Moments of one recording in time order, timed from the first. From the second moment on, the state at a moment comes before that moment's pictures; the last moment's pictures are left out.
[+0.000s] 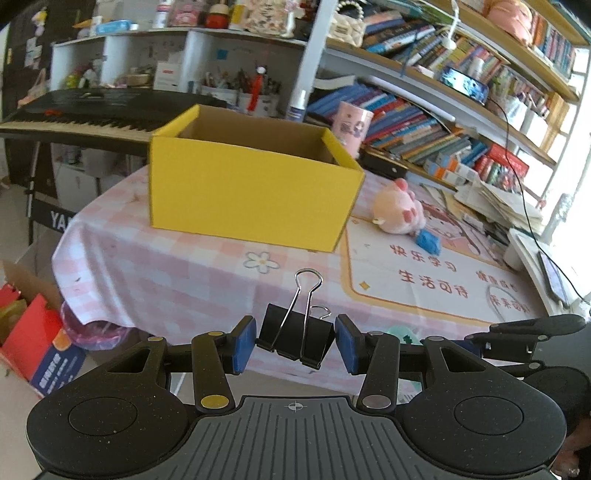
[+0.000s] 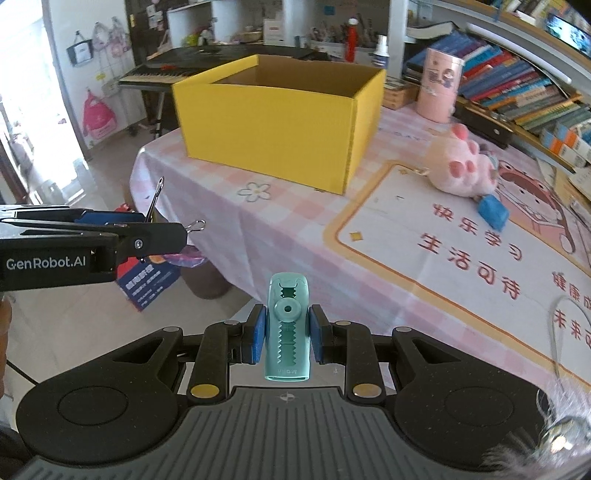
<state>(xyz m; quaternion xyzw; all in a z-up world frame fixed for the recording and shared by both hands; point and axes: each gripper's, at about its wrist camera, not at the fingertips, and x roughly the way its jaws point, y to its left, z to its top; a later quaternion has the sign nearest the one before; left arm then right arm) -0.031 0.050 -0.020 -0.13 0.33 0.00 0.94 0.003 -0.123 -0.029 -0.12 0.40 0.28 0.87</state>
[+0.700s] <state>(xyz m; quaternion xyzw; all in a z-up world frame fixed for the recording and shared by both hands) -0.037 0.080 -0.001 -0.13 0.28 0.01 0.95 0.008 -0.088 -0.012 -0.13 0.36 0.30 0.87</state>
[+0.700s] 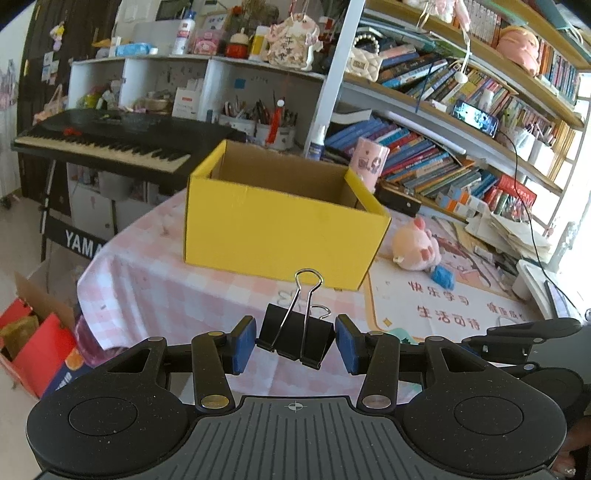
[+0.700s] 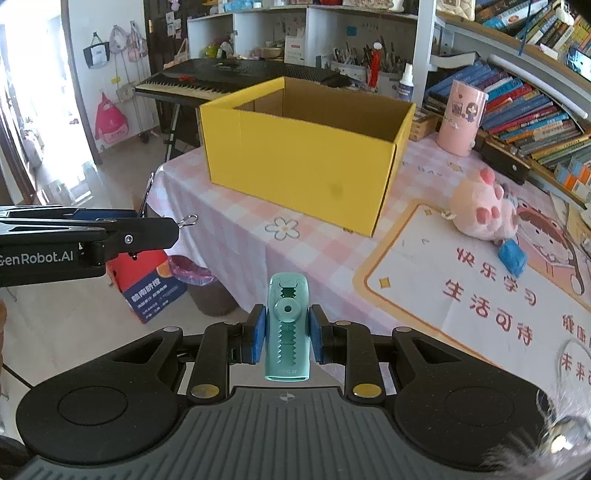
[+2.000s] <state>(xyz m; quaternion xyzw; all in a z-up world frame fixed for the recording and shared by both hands) 0.102 0.094 0.053 -0.11 0.20 0.05 0.97 0.167 -0.060 0.060 -0.09 0.26 0.34 0.90</state>
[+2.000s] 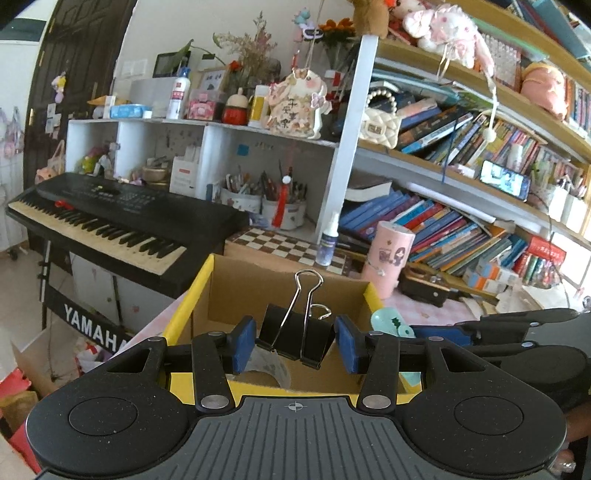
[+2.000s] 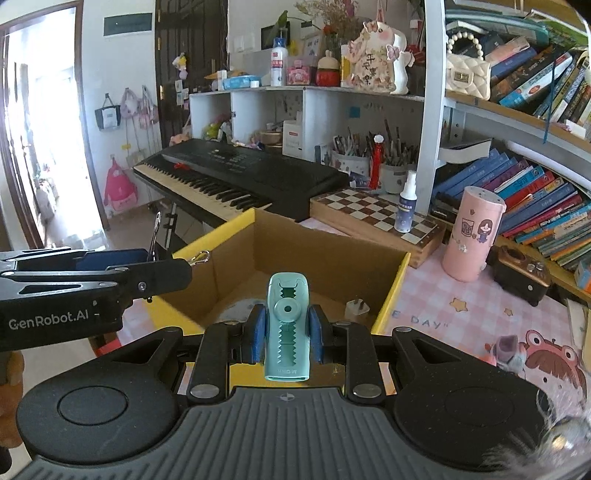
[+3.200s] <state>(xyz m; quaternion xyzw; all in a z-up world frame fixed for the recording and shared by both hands) 0.192 0.096 -0.001 -0.09 0.33 0.08 0.94 0.282 0.003 0.001 -0.28 0.31 0.44 0.79</state>
